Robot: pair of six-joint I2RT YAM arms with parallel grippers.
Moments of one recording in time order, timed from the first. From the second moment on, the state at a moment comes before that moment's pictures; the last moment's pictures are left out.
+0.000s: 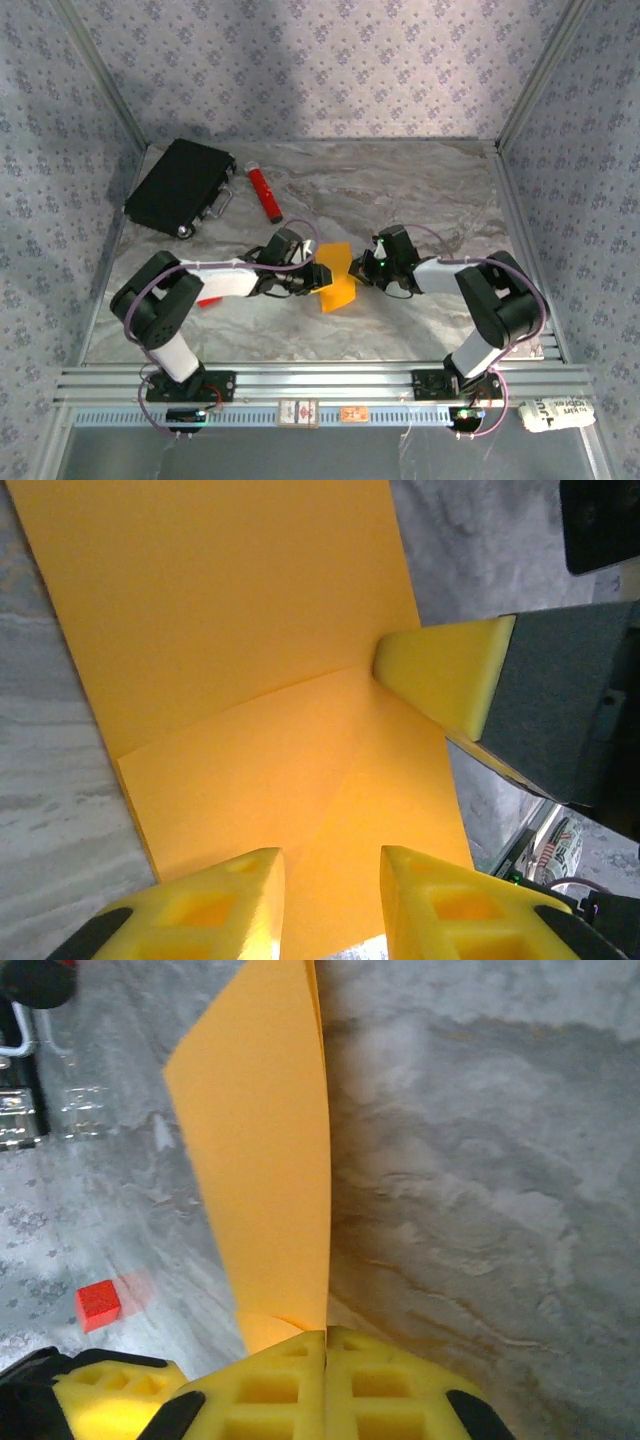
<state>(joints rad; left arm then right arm) -0.75 1.64 0.74 0.11 0.49 -0.97 0.47 1.59 0.60 0.18 -0.49 0.95</state>
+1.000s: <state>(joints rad) -0.66 1.14 0.70 -0.45 0.11 -0.60 0.62 1.14 0.71 -0.40 -0.07 0.57</state>
